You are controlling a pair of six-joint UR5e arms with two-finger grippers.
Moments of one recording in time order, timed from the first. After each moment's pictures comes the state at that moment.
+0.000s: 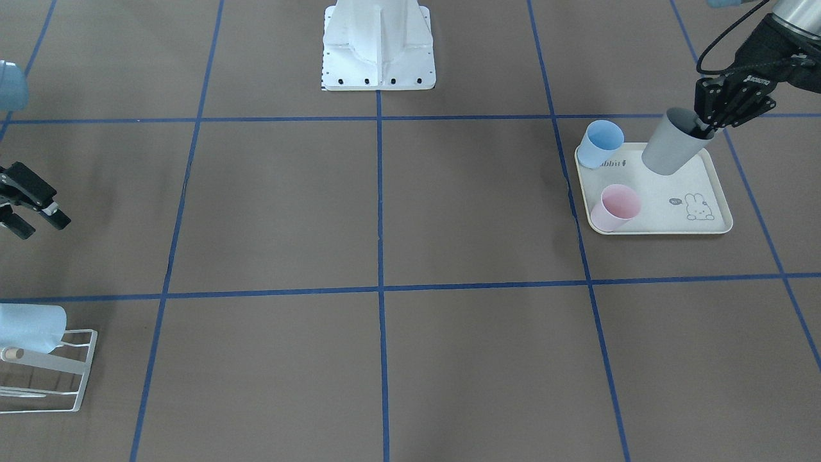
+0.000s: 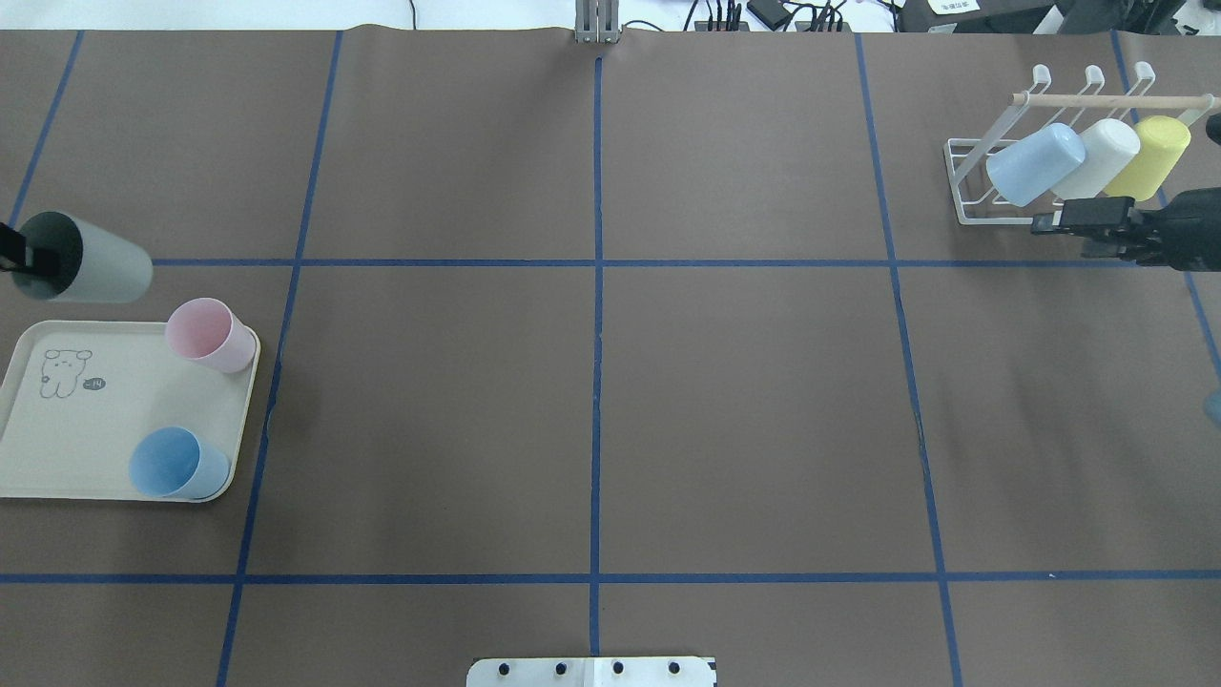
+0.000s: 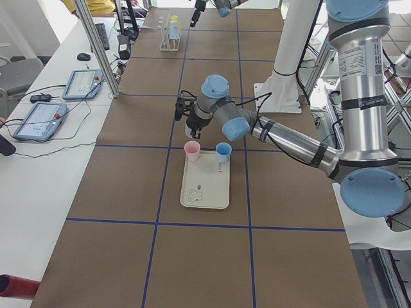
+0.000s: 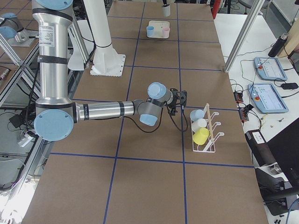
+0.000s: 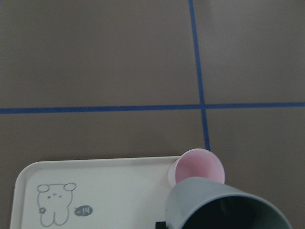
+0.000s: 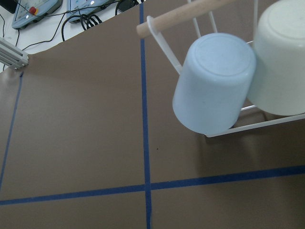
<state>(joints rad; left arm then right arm) -1.13 -1.51 -2.10 -2.06 -2.25 -0.99 1.07 -1.59 1.64 -0.43 2.13 1.28</state>
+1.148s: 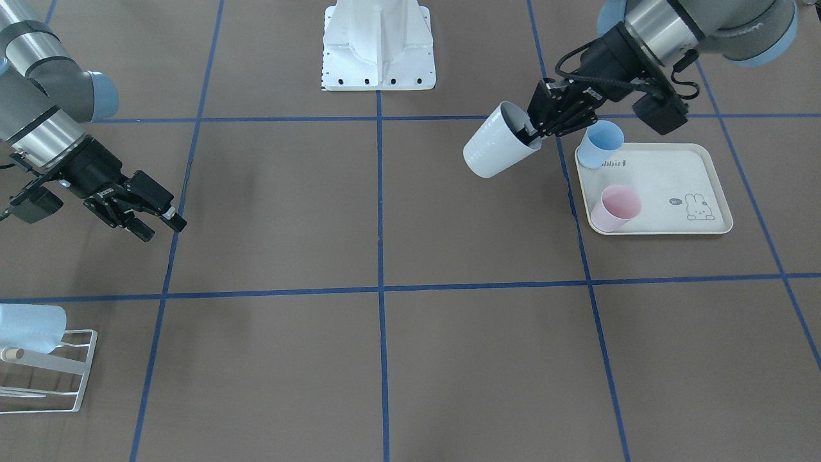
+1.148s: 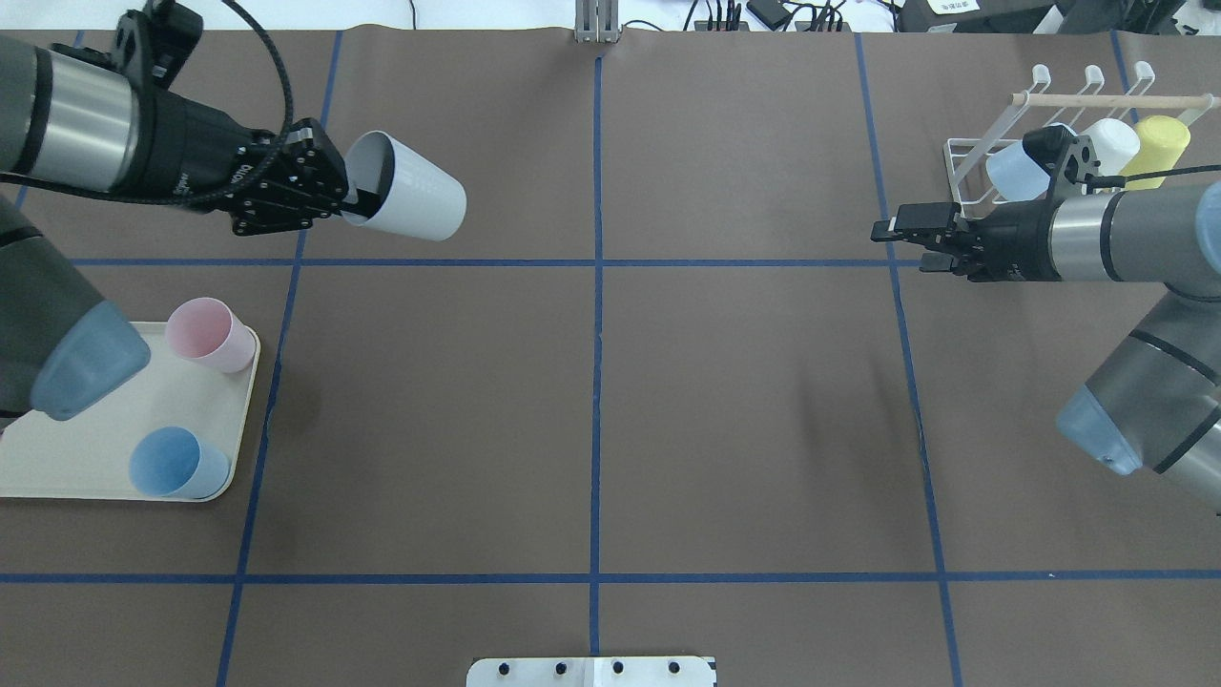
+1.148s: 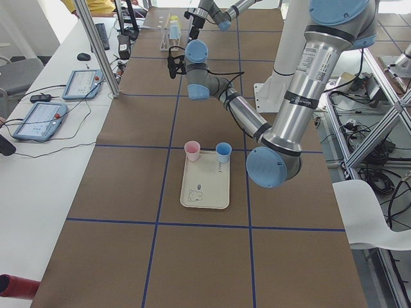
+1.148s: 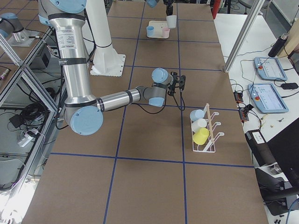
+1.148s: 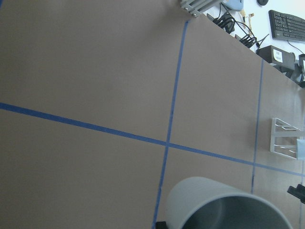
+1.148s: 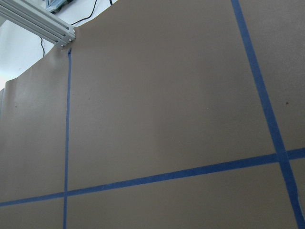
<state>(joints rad) -0.91 -1.97 -1.88 -2.35 -2.29 -1.67 0.88 -1.43 1.64 -0.43 2.02 1.51</state>
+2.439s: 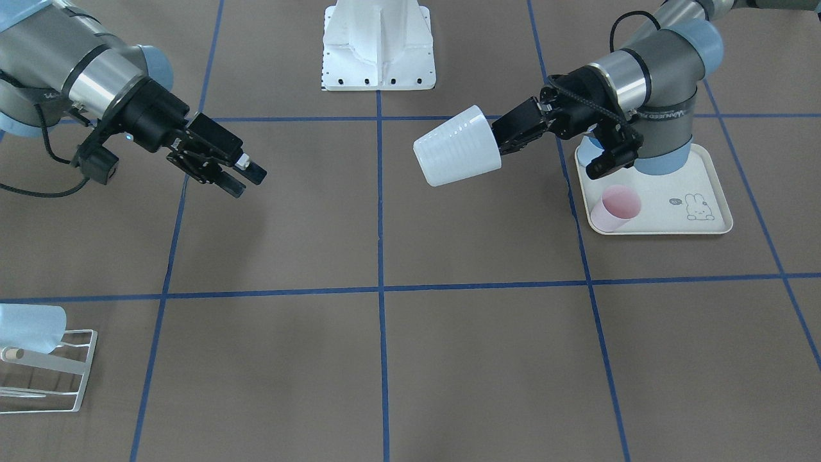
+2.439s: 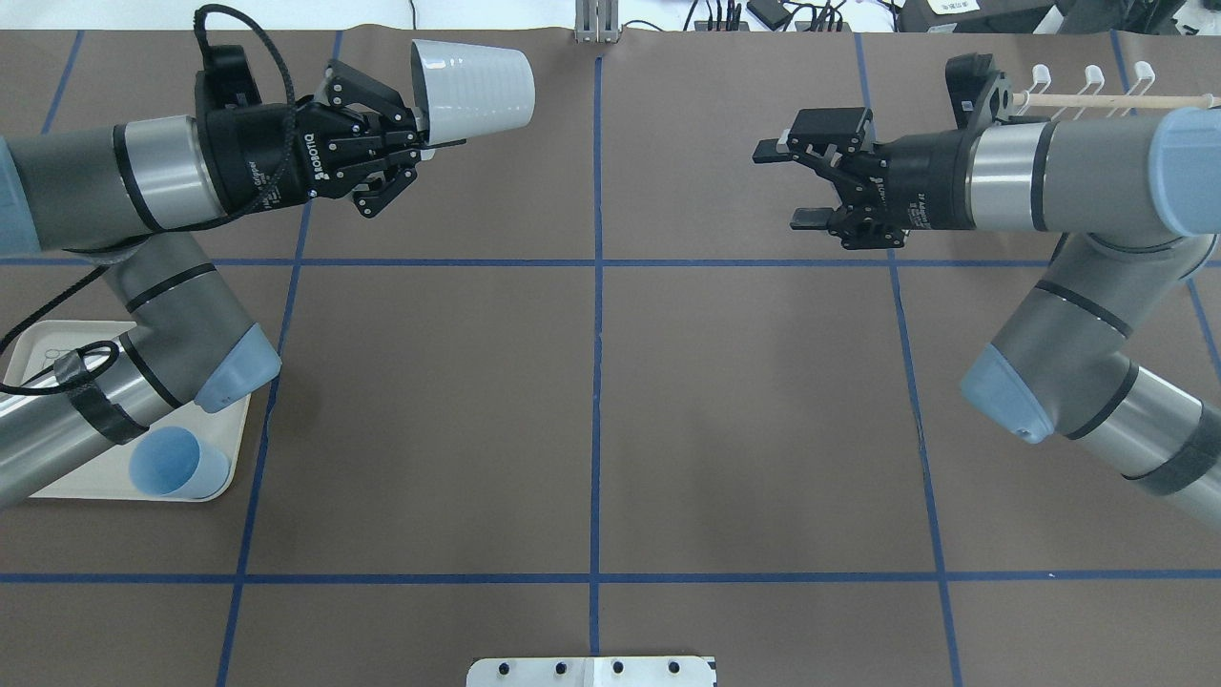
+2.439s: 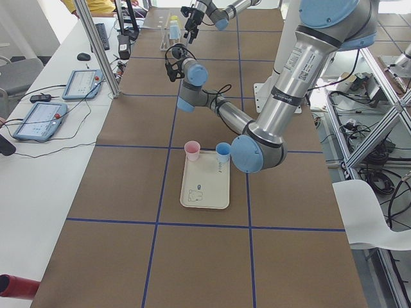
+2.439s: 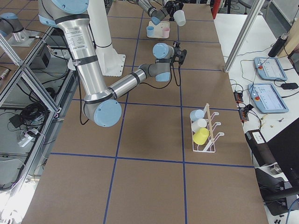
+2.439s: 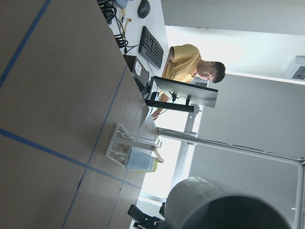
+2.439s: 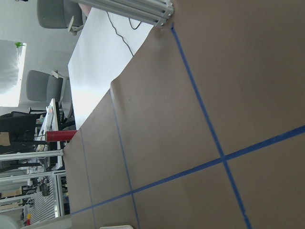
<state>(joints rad) -0.80 -2.06 -1.50 -3.35 -1.87 -2.38 0.81 -1.23 1.77 -0.44 1.99 1.92</state>
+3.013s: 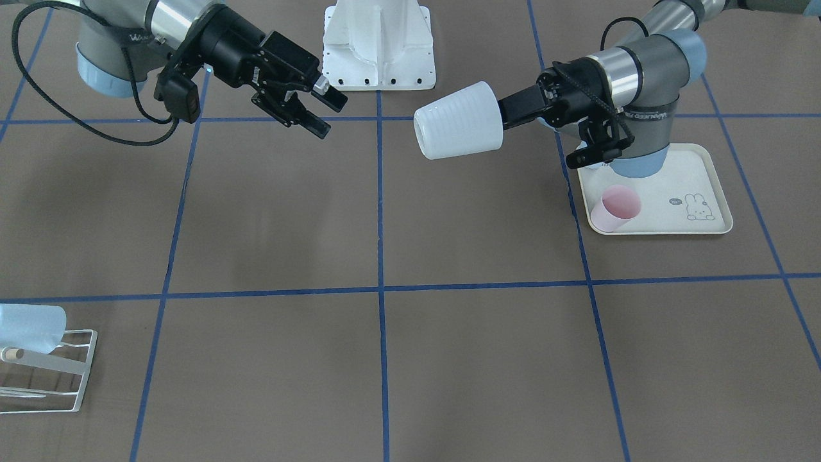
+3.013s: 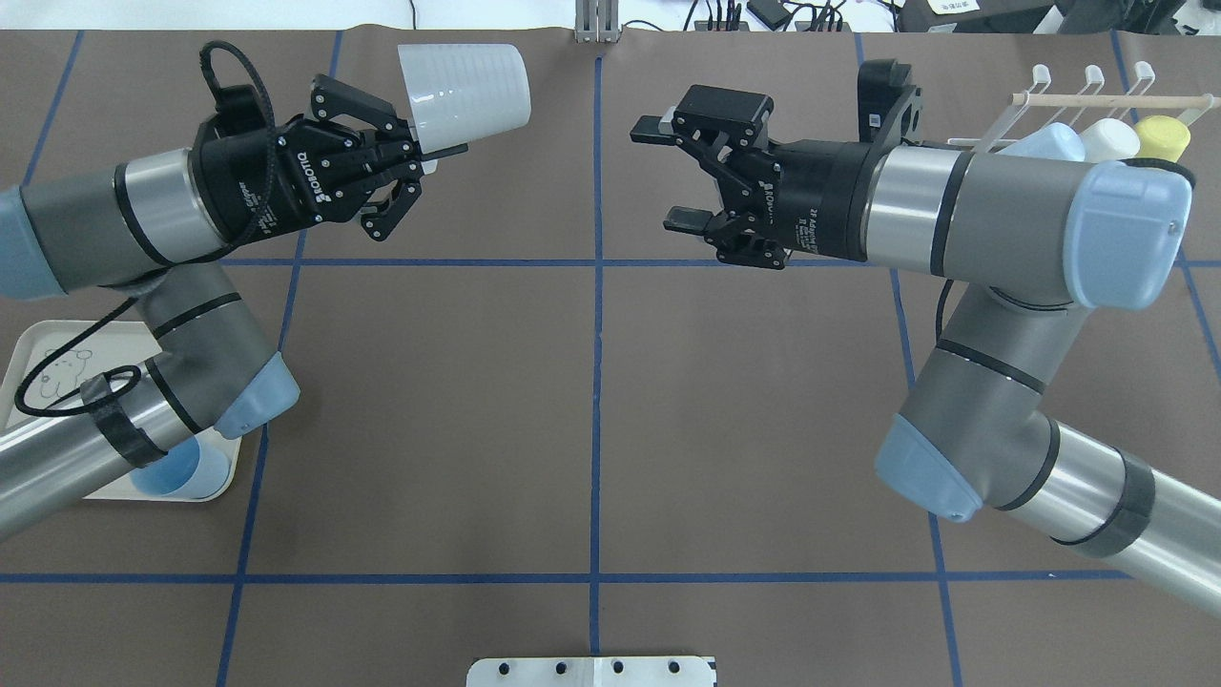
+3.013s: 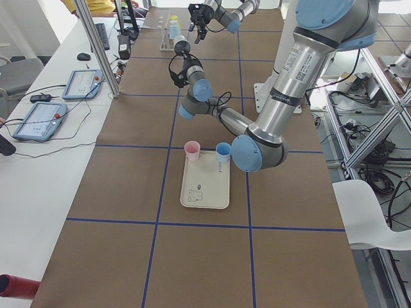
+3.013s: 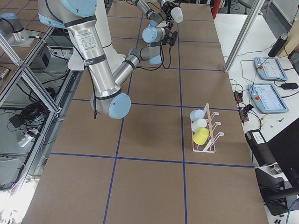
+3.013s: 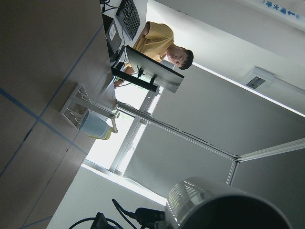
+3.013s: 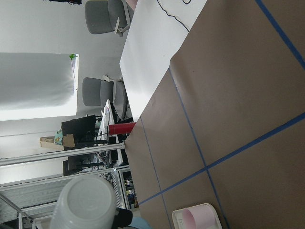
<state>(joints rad) -0.73 -2.07 -1.48 -3.49 -1.77 -2.51 0.66 -1.10 1.88 -0.50 1.75 2.06</state>
